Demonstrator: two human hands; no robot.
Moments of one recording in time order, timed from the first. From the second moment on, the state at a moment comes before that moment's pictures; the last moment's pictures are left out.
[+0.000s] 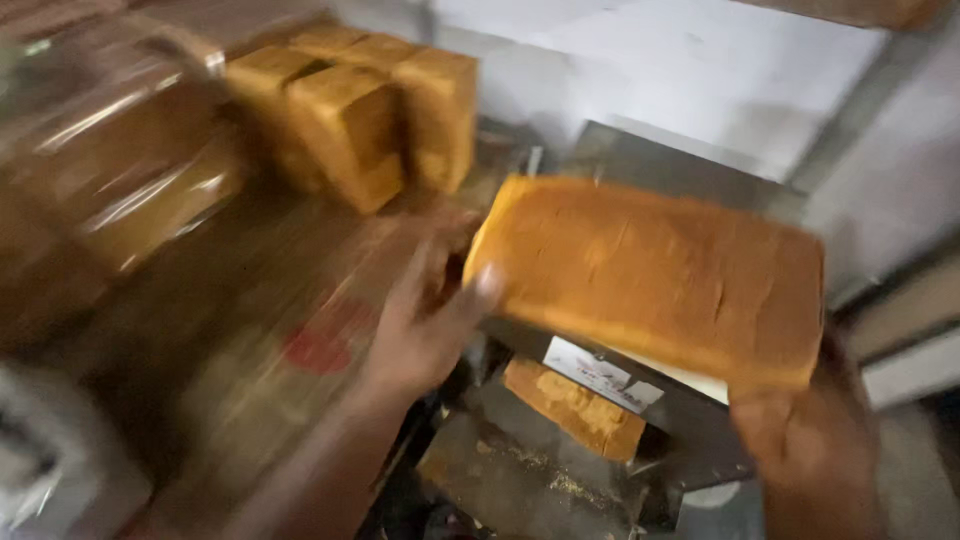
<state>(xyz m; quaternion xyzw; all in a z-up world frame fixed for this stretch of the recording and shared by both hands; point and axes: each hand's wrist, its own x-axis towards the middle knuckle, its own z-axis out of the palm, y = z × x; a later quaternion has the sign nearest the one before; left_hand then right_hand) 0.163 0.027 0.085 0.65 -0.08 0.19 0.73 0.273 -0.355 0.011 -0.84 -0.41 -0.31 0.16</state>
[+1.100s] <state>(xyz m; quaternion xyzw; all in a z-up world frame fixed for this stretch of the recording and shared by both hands) 0.570 -0.035 0.015 0.94 -0.01 -0.30 0.13 0.591 -0.294 -0.041 -0.95 -0.05 0.28 0.14</state>
